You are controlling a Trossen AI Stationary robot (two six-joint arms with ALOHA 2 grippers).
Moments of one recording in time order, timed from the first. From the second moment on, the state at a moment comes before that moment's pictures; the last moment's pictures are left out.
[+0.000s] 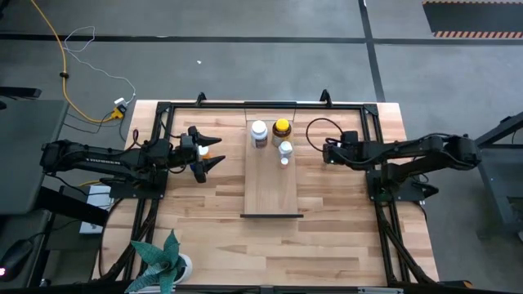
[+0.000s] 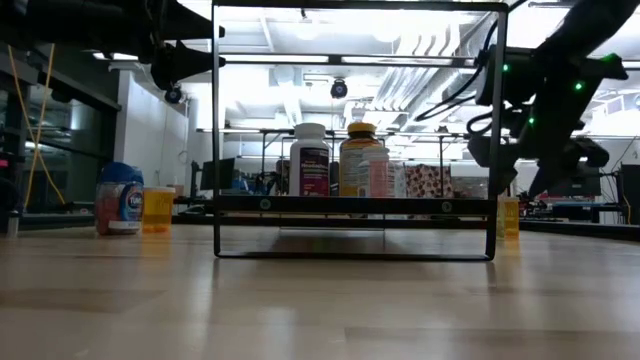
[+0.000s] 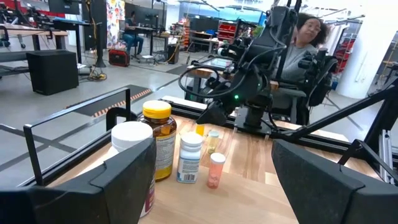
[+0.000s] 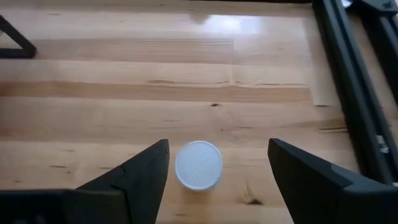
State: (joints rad) left arm 0.15 0.71 0.31 0.39 -0.24 -0.13; right arm -0.21 1.17 0.50 -0.65 0.73 1.24
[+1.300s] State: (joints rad) left arm 0.15 0.71 0.31 0.38 -0.24 -0.15; right arm -0.23 1.17 0.49 -0.59 0.66 1.20
